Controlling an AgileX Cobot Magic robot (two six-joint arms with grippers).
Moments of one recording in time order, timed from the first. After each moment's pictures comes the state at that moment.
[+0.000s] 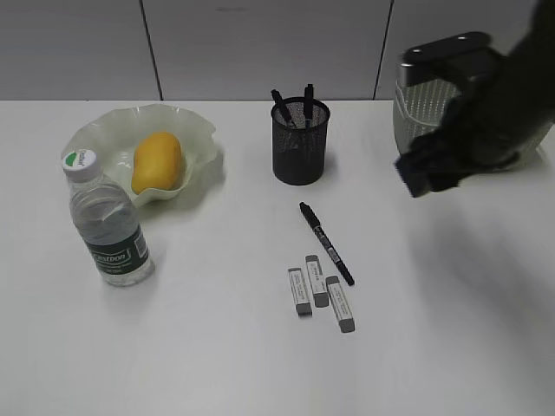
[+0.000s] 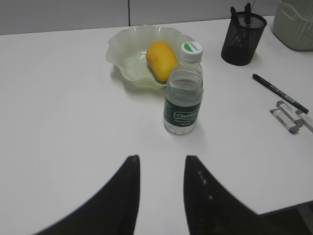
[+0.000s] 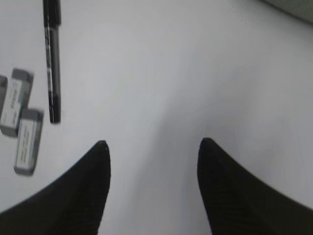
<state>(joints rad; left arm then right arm) -0.40 -0.01 -0.54 0.11 1.06 -0.20 0.42 1.60 -1.04 -0.09 0.64 0.07</state>
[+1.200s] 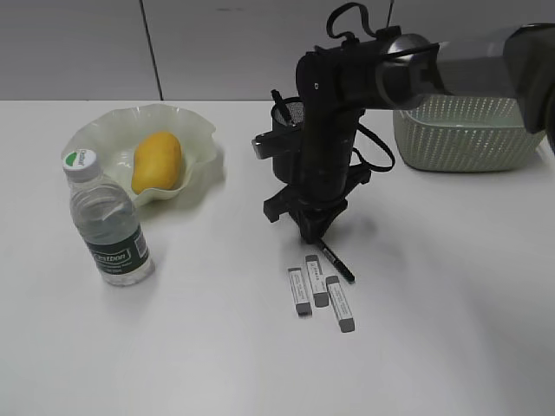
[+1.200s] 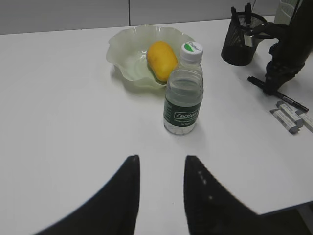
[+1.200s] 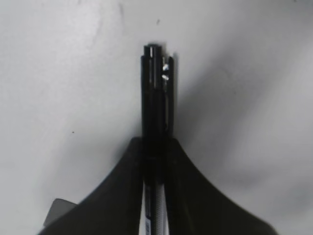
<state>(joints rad) -0.40 -0.01 -0.54 0.11 1.06 -0.20 0.58 2.36 -1.77 0.06 0.99 0.01</state>
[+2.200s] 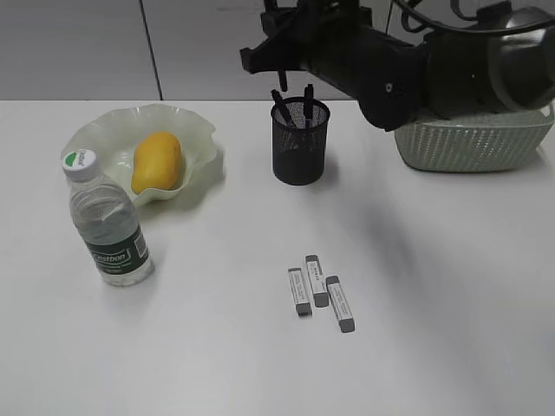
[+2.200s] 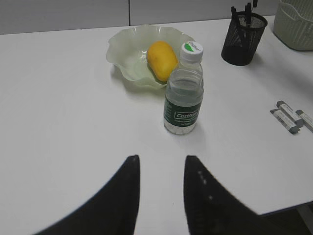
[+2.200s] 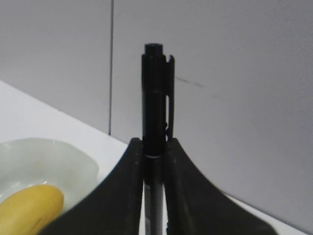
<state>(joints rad) -0.40 -0.01 -0.54 0.11 1.06 -0.20 0.60 1.99 -1.27 0.21 -0.54 -0.26</state>
